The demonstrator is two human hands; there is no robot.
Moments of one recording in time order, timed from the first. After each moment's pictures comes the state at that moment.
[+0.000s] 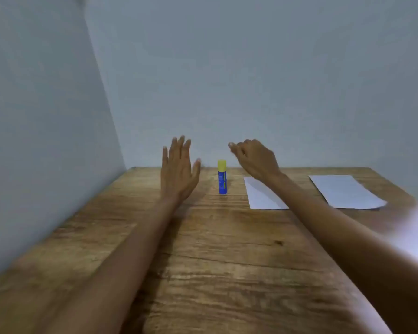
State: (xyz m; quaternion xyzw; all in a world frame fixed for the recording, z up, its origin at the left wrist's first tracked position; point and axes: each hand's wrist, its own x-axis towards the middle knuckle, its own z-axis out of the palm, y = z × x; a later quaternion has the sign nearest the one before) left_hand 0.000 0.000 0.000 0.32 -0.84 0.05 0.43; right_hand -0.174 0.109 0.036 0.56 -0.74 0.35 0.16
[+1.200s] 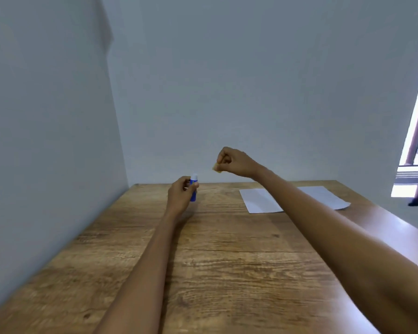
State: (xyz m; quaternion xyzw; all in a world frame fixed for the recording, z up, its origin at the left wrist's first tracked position) left_hand 0.043 0.022 -0.002 0.27 -0.76 -0.38 0.44; right_hand -0.117 0.127 0.080 0.60 -0.67 0.41 -0.08
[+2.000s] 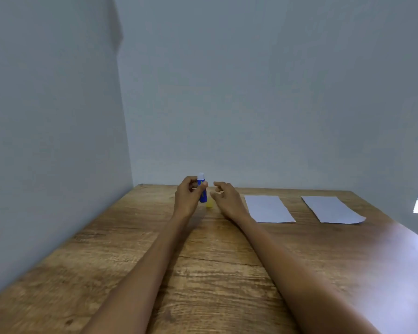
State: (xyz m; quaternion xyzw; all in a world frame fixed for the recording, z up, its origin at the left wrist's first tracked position) left_hand 0.025 0.037 -0.001 0.26 -0.70 -0.44 0.50; right_hand -0.094 0.090 -0.016 0.51 -0.71 0.49 -0.05
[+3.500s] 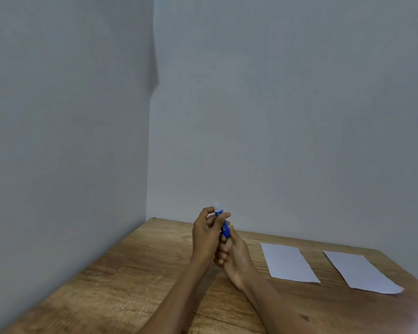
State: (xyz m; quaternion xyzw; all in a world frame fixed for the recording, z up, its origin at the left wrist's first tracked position) left_hand 0.018 0.049 0.014 0.15 -0.58 -0.55 0.58; right_hand -0.046 0.095 -0.006 0.33 -0.43 0.71 -0.46
